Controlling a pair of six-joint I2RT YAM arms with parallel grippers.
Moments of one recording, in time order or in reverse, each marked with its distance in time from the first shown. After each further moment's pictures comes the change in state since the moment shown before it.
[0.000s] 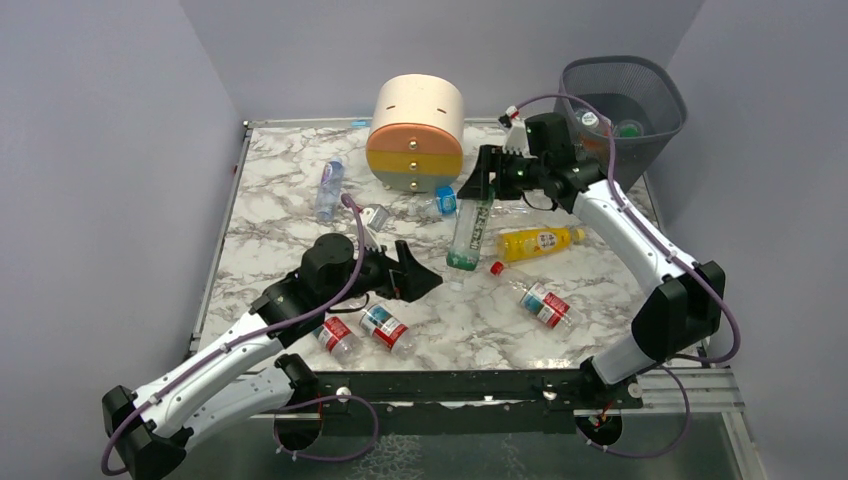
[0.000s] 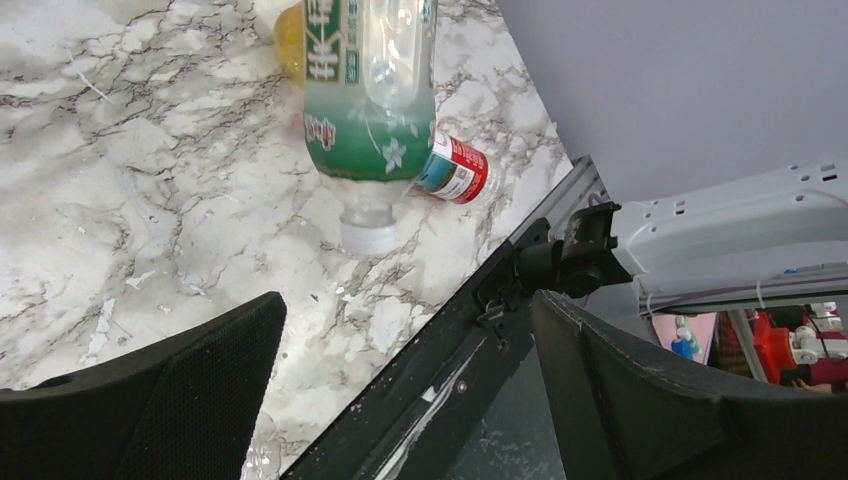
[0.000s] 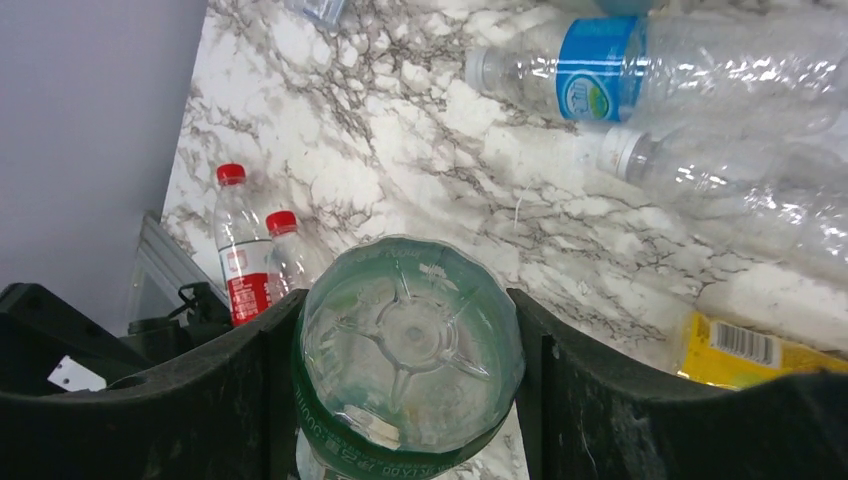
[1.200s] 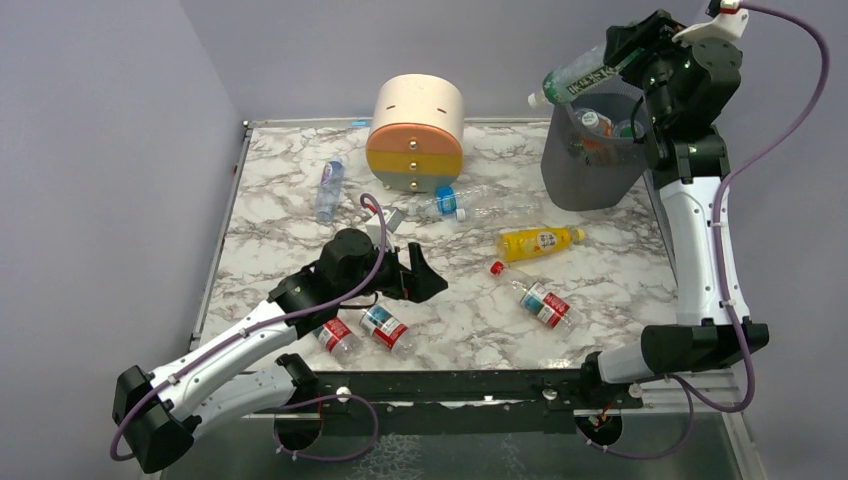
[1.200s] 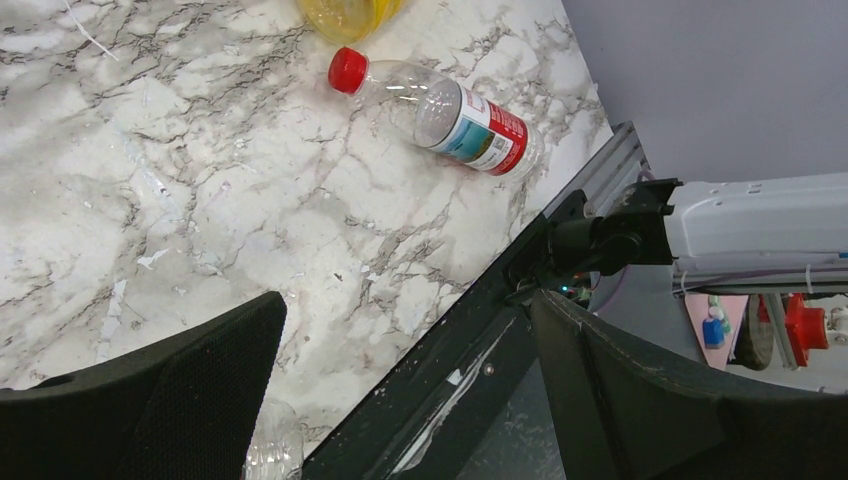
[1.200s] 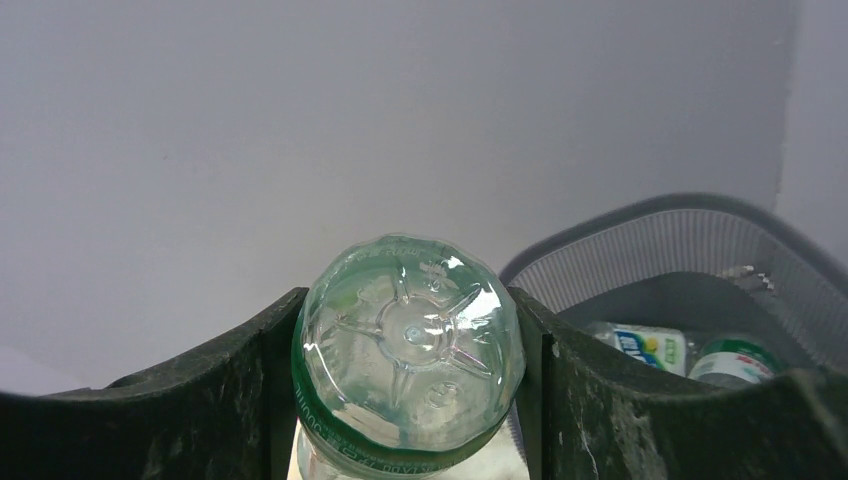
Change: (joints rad) left arm 0.000 0.096 -0.003 0.005 0.025 0.035; right arm -0.379 -0.080 0.455 0.273 0.524 0.013
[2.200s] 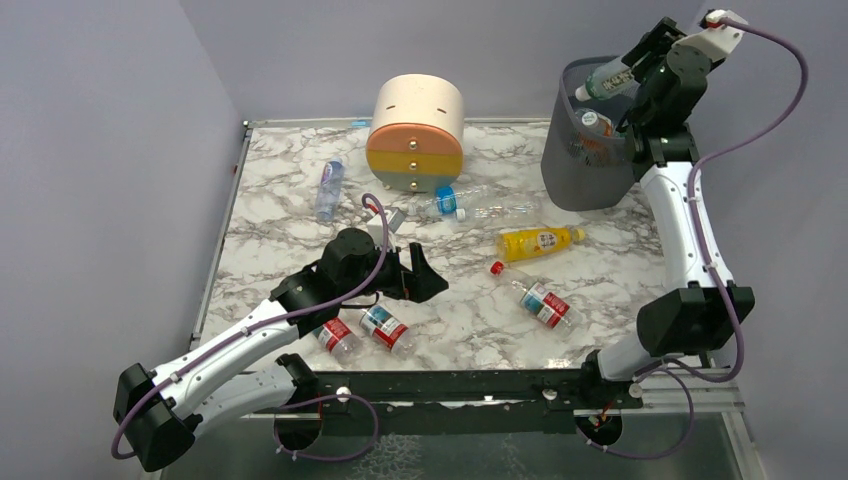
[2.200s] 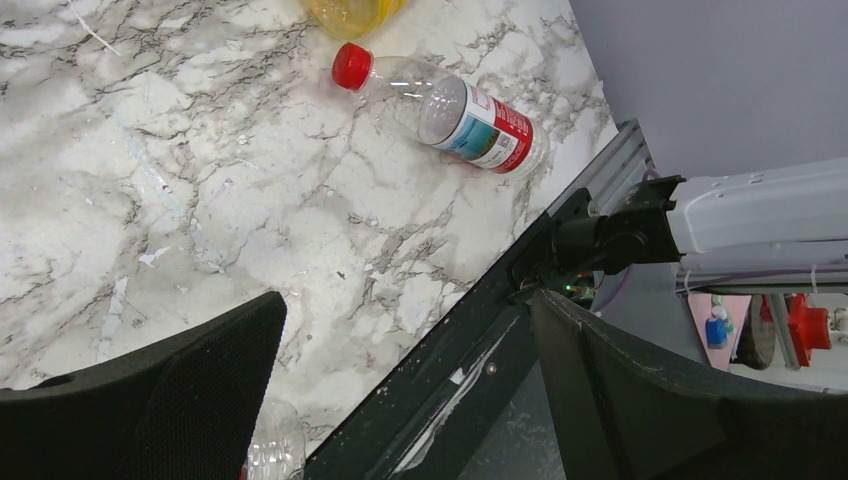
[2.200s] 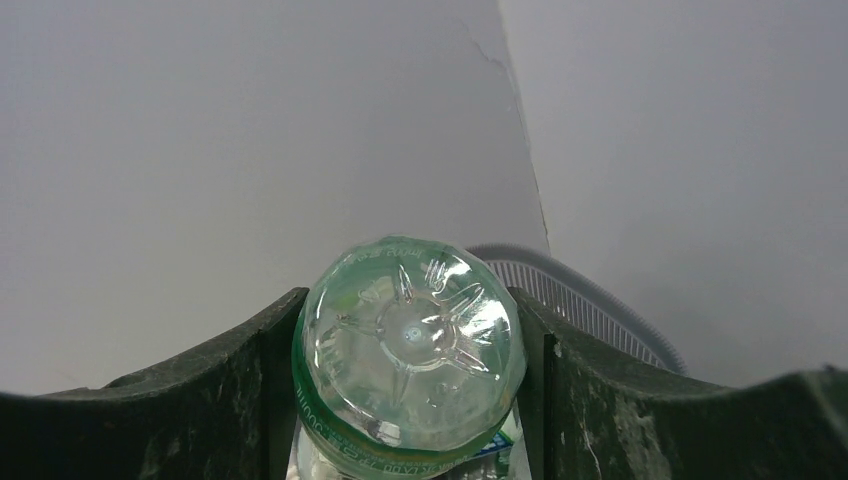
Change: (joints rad) left arm 0.000 0.013 0.000 0.001 0.000 0.000; right arm -0.026 0.063 -0.158 0.311 0.441 -0.175
